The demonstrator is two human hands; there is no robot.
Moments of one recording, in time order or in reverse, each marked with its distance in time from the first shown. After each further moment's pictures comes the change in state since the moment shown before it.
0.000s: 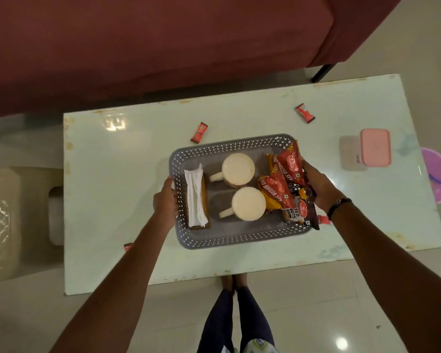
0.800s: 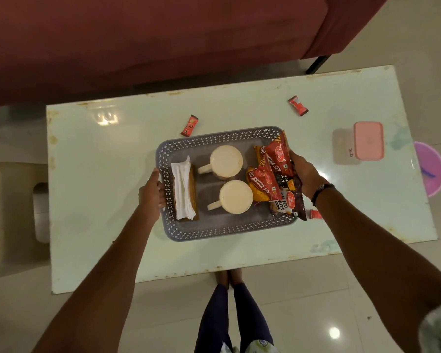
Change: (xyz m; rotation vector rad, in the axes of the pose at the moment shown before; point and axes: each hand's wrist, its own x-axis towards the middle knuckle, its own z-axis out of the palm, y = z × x) left_hand 0.029 -0.005 -0.005 0.001 -0.051 0.036; right_hand 0.023 -0.005 0.007 -0.060 0.097 0.031
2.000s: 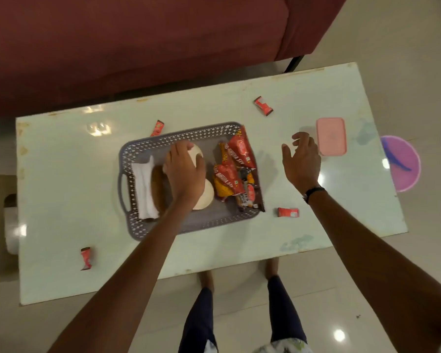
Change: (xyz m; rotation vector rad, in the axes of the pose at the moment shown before) left_hand -0.088 -0.005 0.158 0.728 0.230 1.112; right_hand -0.013 -0.007 -0.071 -0.692 0.619 -0.698
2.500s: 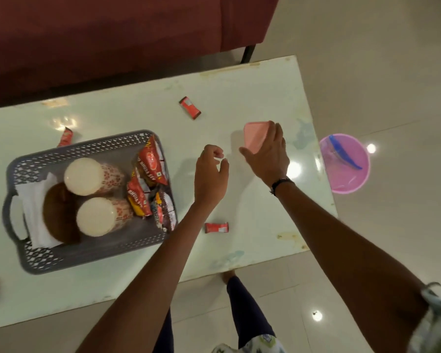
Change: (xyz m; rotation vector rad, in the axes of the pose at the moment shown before) left_hand -0.037 0.162 0.176 -0.339 -0.325 -0.113; right_hand 0.087 0.107 -0.031 -0.087 -0.185 0.073
